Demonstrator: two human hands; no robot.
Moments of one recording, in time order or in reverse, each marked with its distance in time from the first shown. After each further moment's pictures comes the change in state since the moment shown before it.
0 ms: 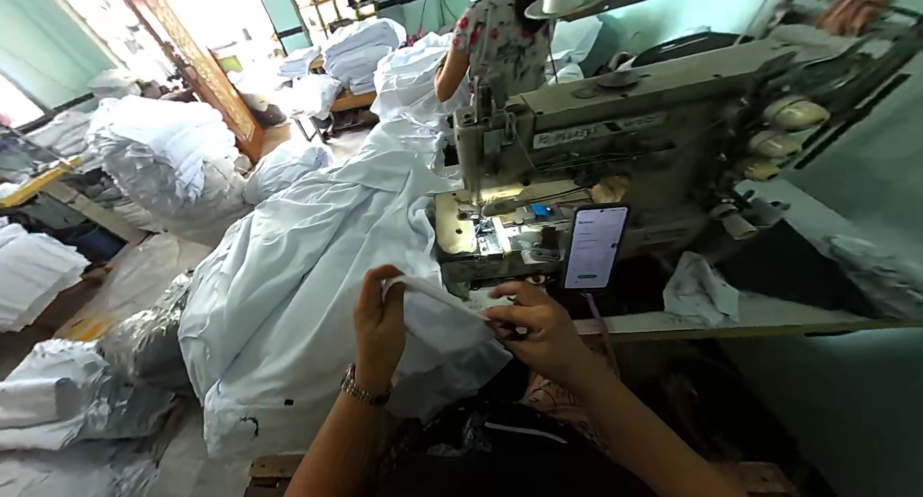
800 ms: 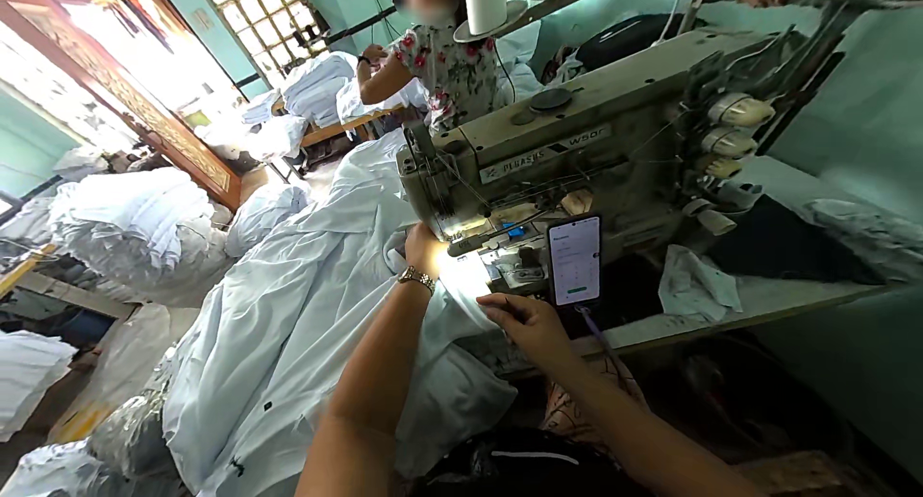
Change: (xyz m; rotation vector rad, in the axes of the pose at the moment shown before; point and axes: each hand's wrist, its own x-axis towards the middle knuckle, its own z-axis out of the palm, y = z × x) left_hand 0.134 -0.090 0.147 0.454 -0.518 -0.347; right_hand 0.025 0.038 0.006 0.408 0.167 0.497
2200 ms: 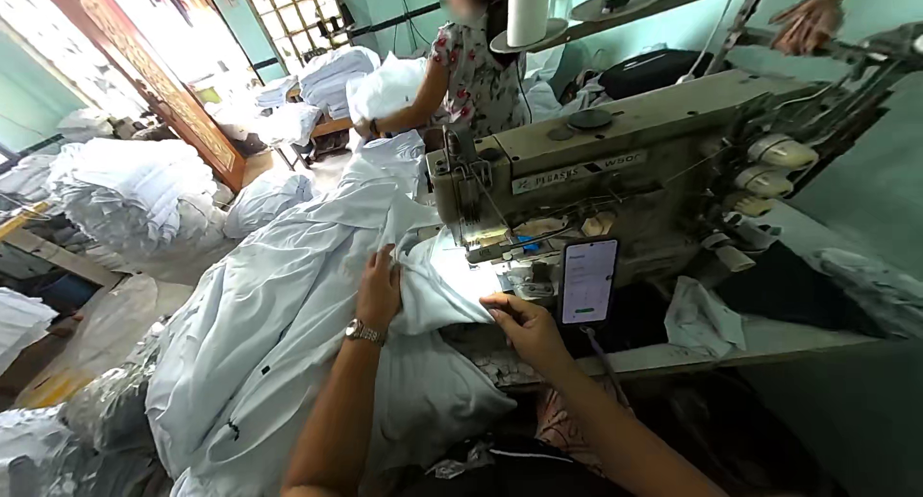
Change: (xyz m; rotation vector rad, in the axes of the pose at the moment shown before) left_hand -0.058 -0.096 -0.045 0.149 0.187 0.053; right_hand 0.021 0.021 0.004 -0.060 0.001 -0.088
